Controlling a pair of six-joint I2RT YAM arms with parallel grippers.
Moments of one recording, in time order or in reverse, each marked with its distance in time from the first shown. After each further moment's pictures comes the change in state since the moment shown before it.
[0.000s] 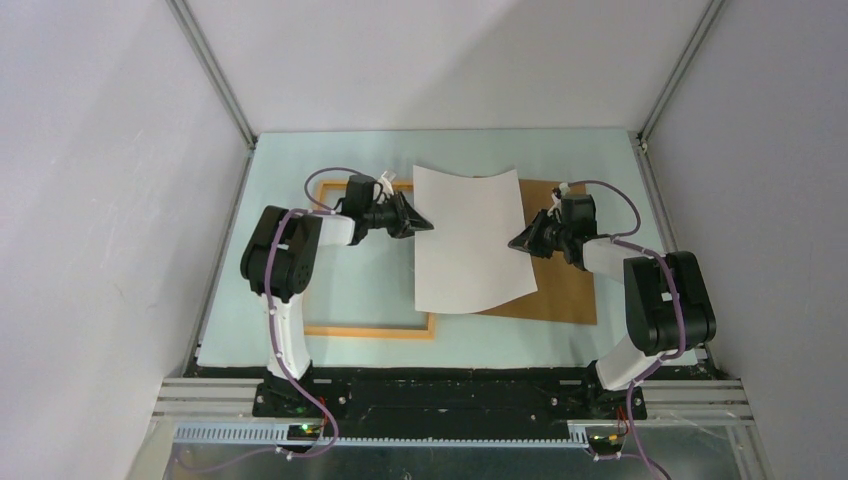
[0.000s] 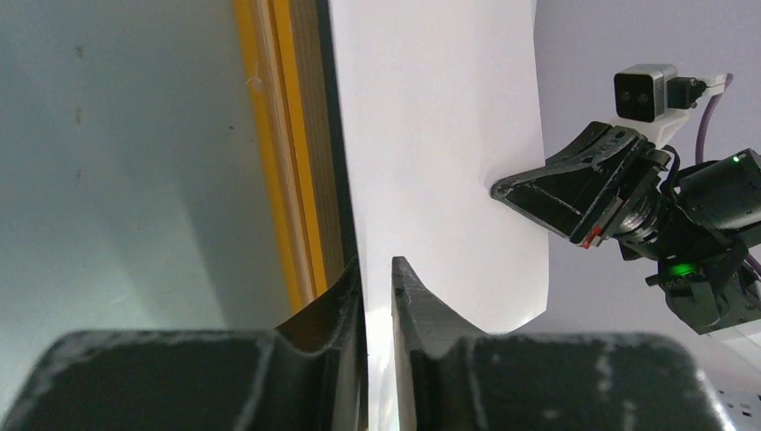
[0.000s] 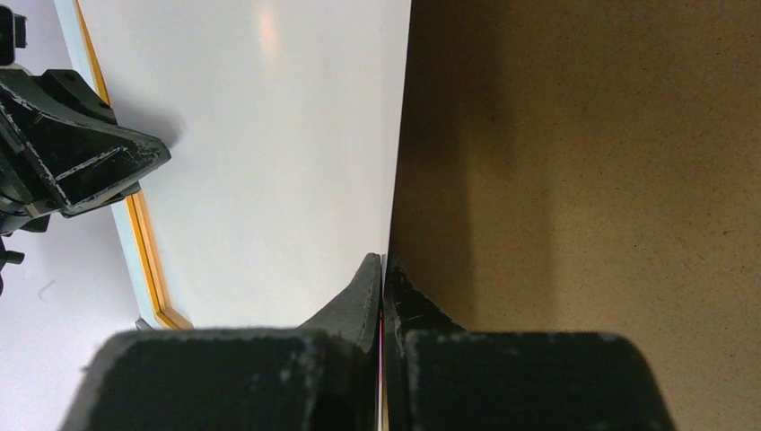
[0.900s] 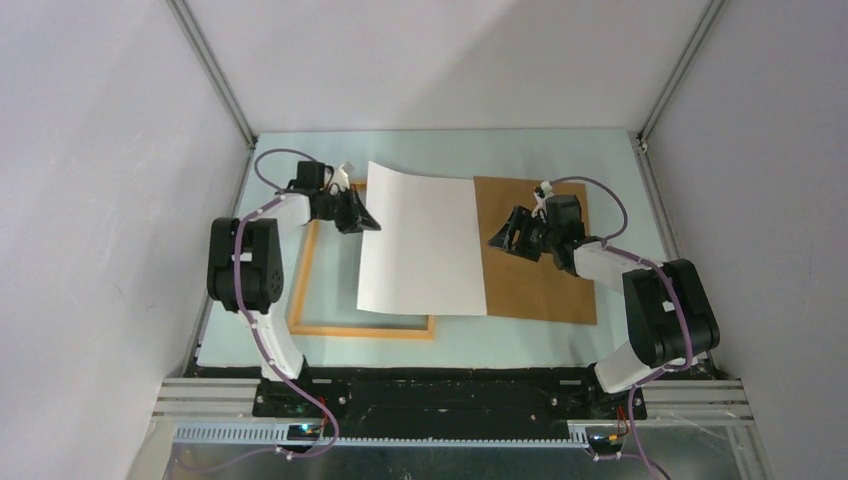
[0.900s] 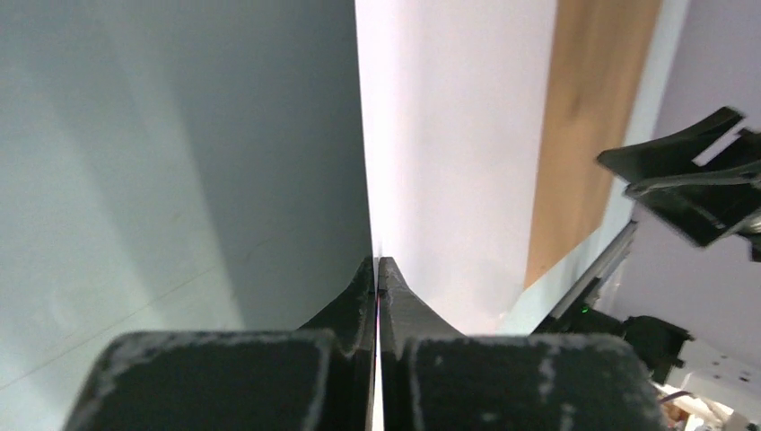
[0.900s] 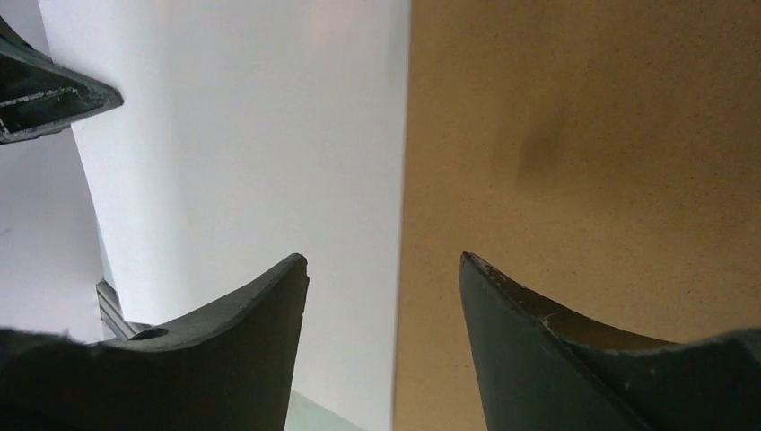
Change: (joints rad) left arm 0.236 -0.146 0.114 -0.629 -0.035 0.474; right arm 0.103 -0.054 -0.011 0.006 0.036 -0.053
